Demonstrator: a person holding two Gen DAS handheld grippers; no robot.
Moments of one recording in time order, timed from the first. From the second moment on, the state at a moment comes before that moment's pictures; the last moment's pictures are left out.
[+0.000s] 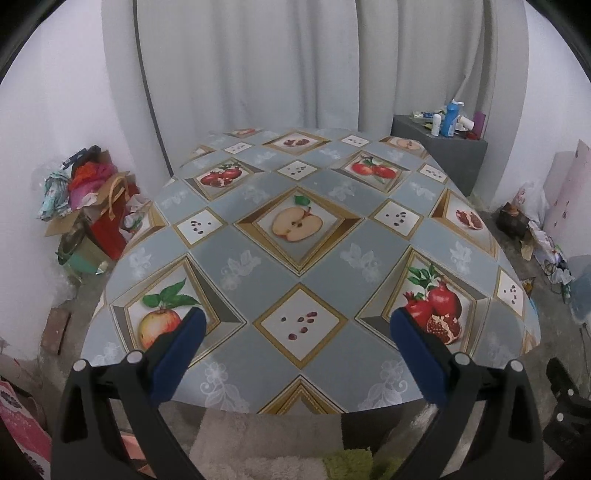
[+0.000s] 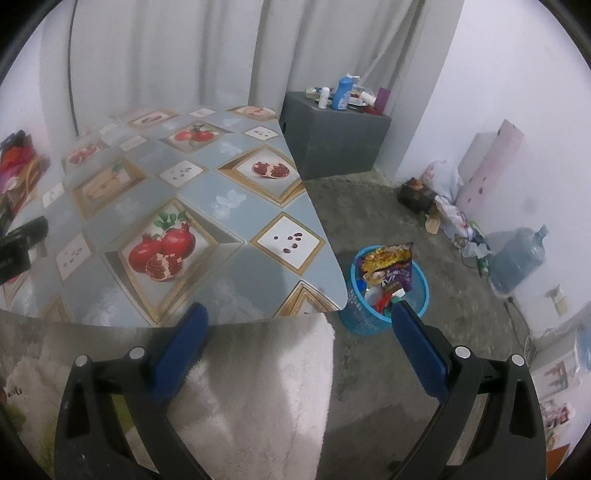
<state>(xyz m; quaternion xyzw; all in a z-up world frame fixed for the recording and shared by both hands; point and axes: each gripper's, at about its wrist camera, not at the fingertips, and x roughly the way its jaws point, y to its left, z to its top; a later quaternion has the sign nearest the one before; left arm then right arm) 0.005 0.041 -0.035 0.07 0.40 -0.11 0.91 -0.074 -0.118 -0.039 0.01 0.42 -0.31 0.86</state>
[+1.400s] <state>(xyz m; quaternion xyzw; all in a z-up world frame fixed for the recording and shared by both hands) -0.003 0.007 -0.032 0.10 0.42 -0.16 0.89 -0.085 -0.138 -0.044 0.03 0.41 -0.34 0.85</state>
